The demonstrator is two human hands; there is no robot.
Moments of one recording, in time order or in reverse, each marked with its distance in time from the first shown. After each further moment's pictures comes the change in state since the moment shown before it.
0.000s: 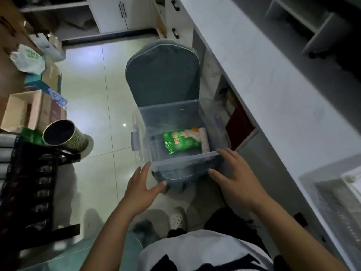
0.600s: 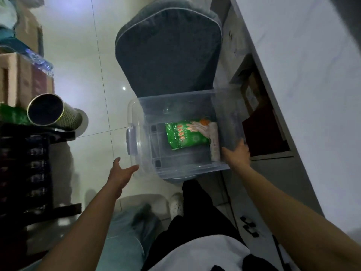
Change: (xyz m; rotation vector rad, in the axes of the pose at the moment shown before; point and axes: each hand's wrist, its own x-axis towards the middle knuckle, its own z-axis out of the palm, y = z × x) left_hand 0.206 -0.060 -0.041 -0.352 0.121 -0.568; right_hand 0.255 0.086 0.076 0.106 0.018 0.653
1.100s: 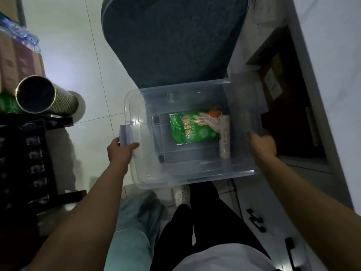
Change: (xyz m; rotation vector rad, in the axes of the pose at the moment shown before) left_hand 0.103 0.055 0.016 -0.169 0.192 0.030; right_hand 0.093 -0.019 0.007 0.243 0.071 0.270
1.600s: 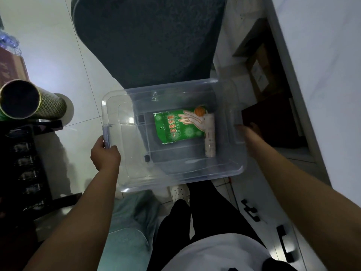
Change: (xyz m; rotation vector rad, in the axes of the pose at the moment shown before) left_hand 0.001 -0.009 0.011 0.122 0.291 0.137; right_hand 0.029 0.006 -0.009 0.275 -0.204 0.131
